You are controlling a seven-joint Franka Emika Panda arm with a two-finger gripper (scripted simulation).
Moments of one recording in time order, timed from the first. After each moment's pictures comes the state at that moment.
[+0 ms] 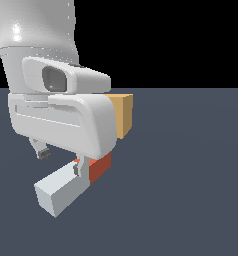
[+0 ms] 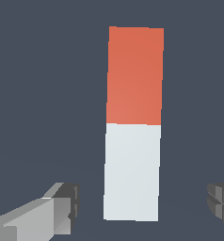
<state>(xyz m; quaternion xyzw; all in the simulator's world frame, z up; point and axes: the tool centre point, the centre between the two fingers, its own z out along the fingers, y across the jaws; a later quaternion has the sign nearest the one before) -0.099 -0.111 0.078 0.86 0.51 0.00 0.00</state>
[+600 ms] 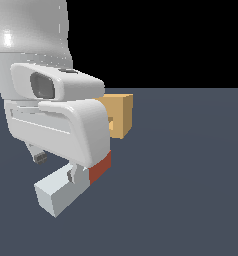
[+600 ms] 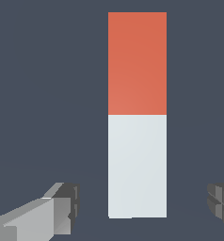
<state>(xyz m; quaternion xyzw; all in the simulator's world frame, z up) -0.106 -0.115 0.071 0.87 0.50 0.00 0.00</state>
